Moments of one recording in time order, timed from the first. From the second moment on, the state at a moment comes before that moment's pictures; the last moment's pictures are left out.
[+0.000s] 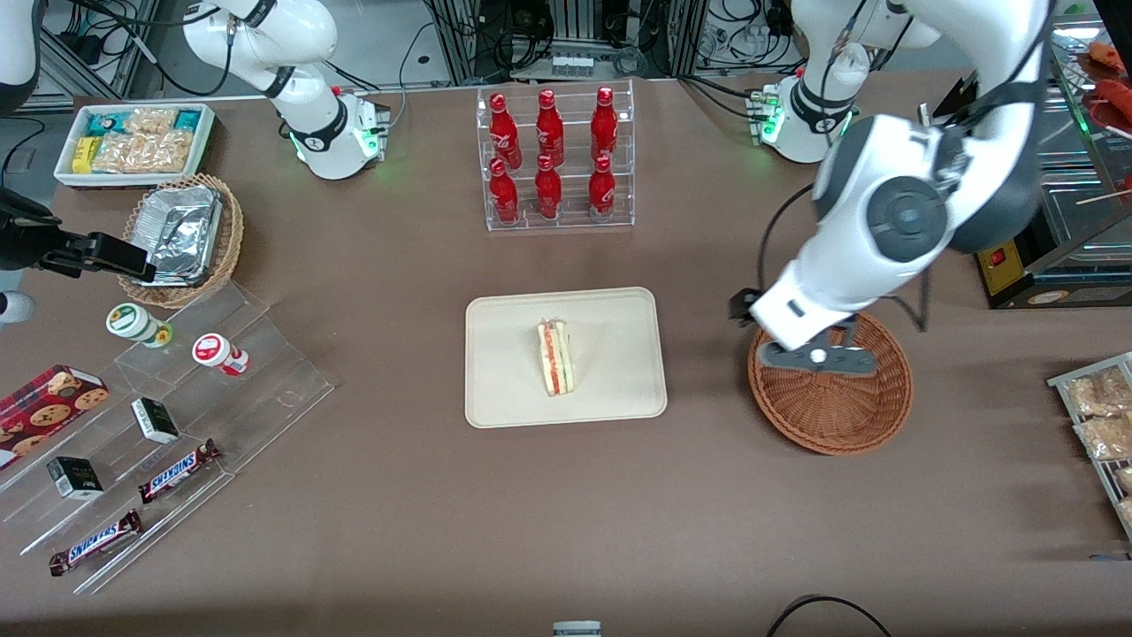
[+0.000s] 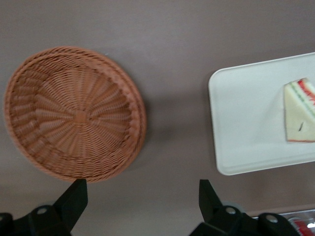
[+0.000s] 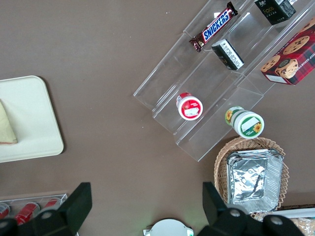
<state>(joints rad) -0.29 0.20 -0.04 -1.67 -0.03 1.76 -0.20</state>
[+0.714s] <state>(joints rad) -0.03 -0.03 -0.06 -1.72 -0.03 1.51 0.07</state>
